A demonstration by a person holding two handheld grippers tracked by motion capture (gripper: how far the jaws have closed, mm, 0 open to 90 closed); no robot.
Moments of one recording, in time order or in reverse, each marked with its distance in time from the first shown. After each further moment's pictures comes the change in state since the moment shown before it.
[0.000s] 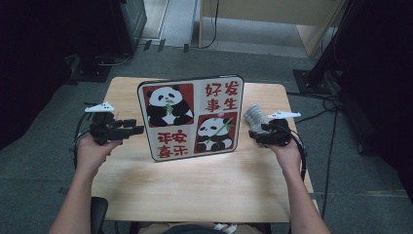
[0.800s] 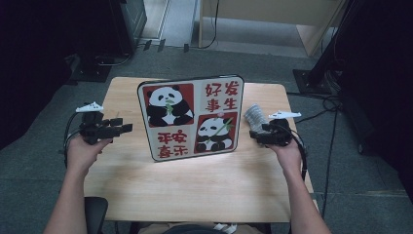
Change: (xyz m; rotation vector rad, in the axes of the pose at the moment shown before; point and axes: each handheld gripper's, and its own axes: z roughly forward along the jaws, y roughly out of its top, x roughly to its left) left arm 0.028 -0.011 -0.010 0.002 0.123 -0.040; right arm -0.002 -0.001 0.000 0.003 -0.003 0.003
